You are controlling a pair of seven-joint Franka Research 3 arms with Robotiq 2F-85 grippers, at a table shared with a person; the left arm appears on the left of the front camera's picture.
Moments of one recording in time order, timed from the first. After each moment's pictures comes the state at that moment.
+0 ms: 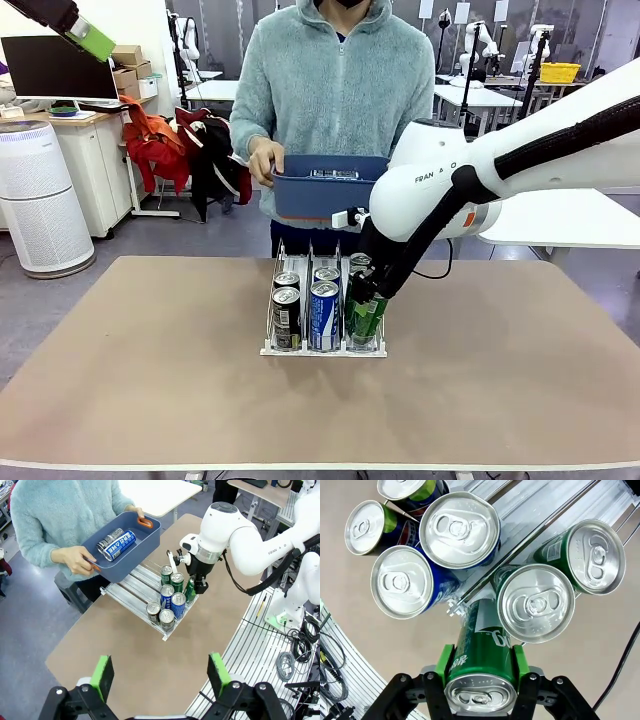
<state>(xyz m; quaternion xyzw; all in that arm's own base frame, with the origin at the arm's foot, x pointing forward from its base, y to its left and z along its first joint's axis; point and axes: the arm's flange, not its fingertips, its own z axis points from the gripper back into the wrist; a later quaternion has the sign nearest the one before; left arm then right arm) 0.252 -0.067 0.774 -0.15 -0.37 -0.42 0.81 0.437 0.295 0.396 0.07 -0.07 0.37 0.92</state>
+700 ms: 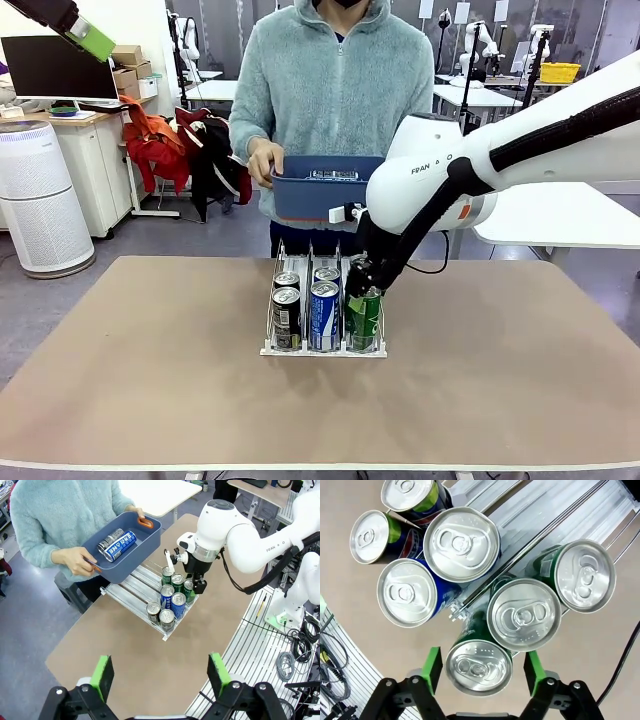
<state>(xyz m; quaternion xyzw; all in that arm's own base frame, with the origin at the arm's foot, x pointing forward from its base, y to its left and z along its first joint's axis) 0.252 -0.067 0.774 -0.15 -0.37 -0.42 0.81 0.445 0.300 0.404 0.07 -0.07 0.38 0.92</state>
